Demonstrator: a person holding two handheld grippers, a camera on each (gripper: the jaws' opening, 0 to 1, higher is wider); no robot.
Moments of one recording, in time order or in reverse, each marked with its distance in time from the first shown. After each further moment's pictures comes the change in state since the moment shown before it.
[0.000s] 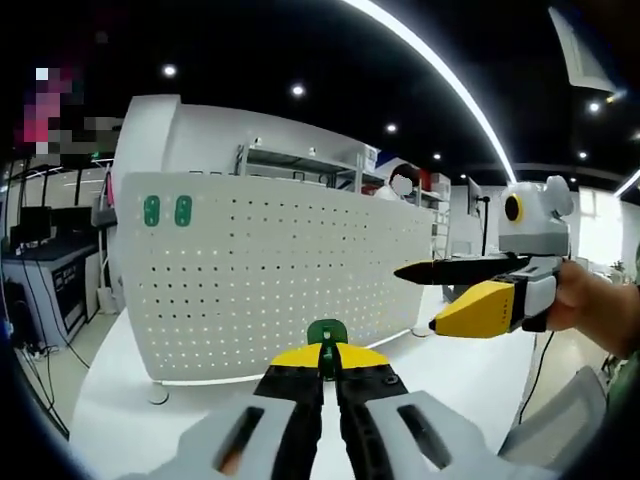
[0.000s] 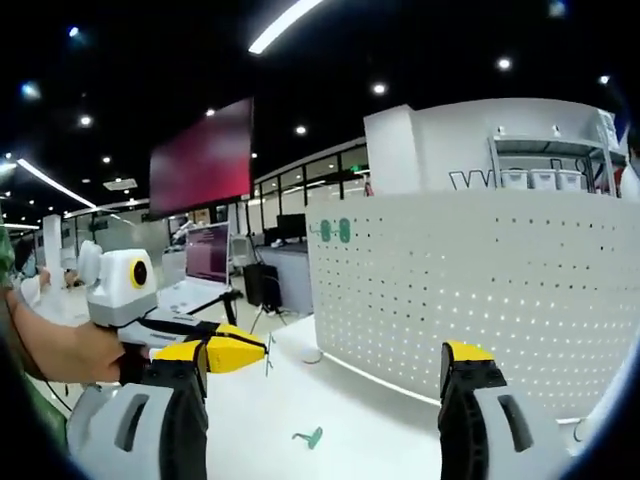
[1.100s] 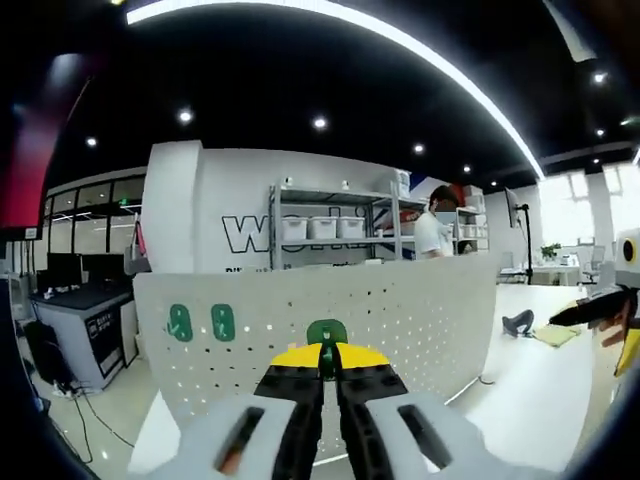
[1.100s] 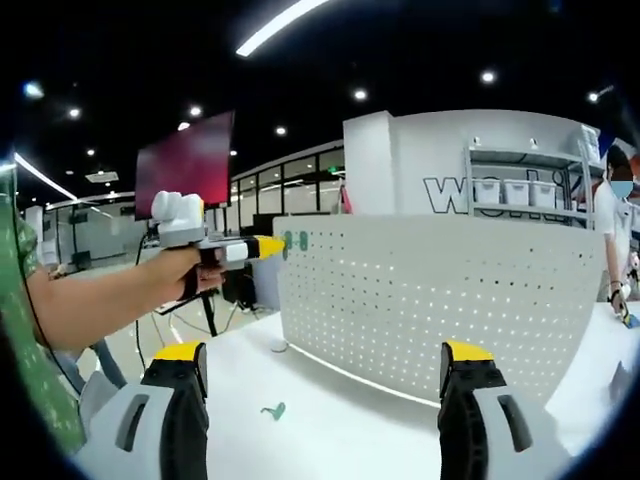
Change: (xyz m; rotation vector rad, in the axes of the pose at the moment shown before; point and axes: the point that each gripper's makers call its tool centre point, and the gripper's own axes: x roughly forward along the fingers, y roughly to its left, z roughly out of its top) left arm 0.078 0.075 0.121 0.112 -0.152 0.185; right arm -0.087 -0.045 0.022 -0.018 0.015 -0.105
